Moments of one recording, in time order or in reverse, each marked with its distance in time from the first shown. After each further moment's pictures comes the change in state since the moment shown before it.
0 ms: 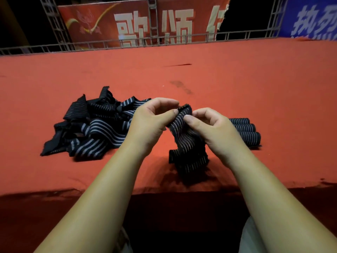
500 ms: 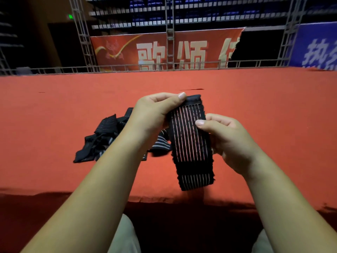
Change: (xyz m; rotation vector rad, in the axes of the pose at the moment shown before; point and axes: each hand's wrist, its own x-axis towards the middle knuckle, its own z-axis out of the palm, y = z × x) left_hand -0.016 0.111 -0.036 -0.205 -0.020 -0.002; right_hand -0.023 -0.091 0.006 0.211 -0.304 -0.079
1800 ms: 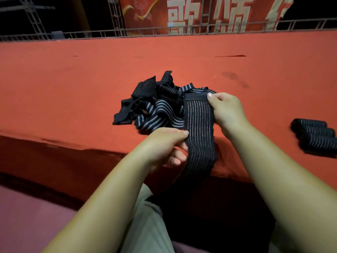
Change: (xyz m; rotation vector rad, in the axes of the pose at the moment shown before) left_hand -0.086 -0.103 -0.116 0.206 -0.019 -0.583; right_hand 0.116 0.129 0.088 -0.216 0.355 0.149
